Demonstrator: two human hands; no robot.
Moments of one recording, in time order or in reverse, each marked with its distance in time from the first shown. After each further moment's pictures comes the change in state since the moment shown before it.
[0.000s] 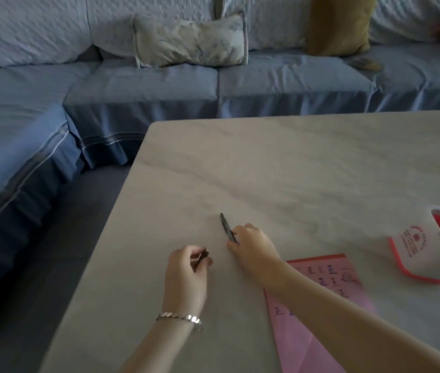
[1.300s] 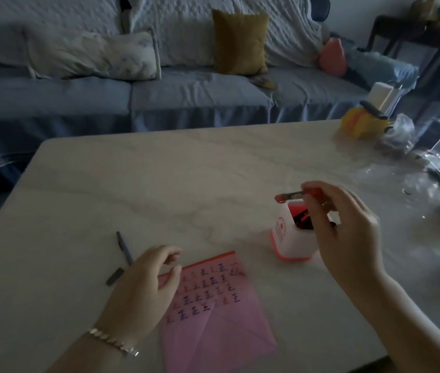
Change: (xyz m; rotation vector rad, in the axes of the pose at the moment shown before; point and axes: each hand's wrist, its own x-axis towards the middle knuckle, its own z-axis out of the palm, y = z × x) left_hand -0.045 0.087 0.050 0.215 -0.332 0.623; right_hand -0.168 0.130 -0.184 0.101 1.001 -0.207
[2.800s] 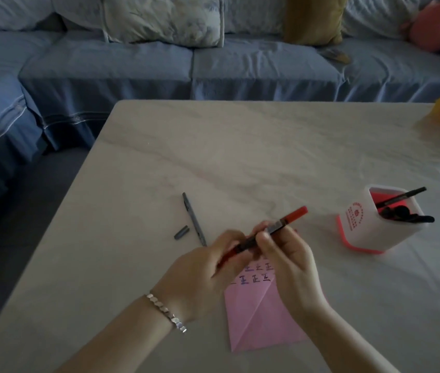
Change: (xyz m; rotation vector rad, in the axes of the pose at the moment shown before) left_hand -0.033 -0.002 -0.033 -0.216 -0.314 -0.102; right_hand -0.078 -0.087 0.106 1.018 -0.407 0.626
